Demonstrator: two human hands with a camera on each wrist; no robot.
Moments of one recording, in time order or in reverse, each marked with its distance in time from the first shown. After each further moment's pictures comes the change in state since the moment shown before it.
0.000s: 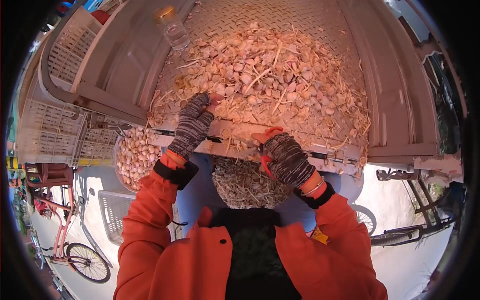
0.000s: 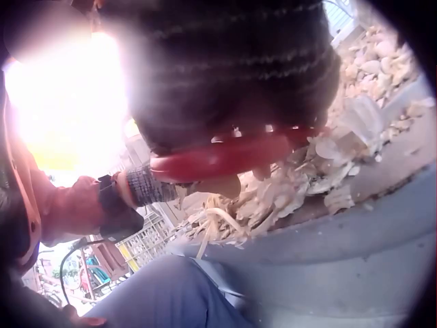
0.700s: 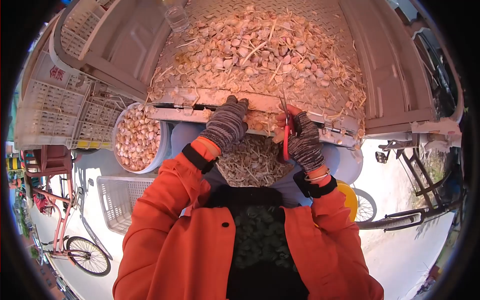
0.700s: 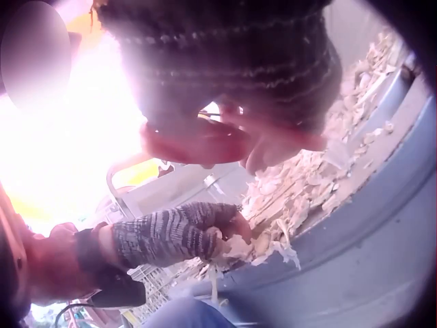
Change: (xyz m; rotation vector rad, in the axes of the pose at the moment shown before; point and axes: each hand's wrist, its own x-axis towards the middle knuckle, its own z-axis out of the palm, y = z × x) left_hand -0.049 0.030 0.071 0.787 -0.485 -0.182; right_hand -0.056 -0.021 0.010 0.525 0.417 0.312
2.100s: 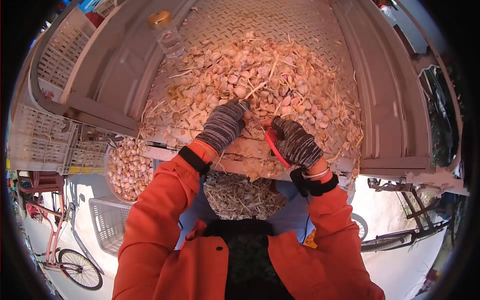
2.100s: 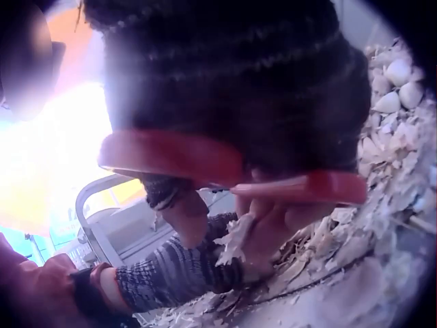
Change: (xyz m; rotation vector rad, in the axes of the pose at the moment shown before) left_hand 0.108 -0.040 -0.022 -0.159 0.314 0.258; right_hand 0.126 -0.004 -0.012 -0.467 -0.235 0.030
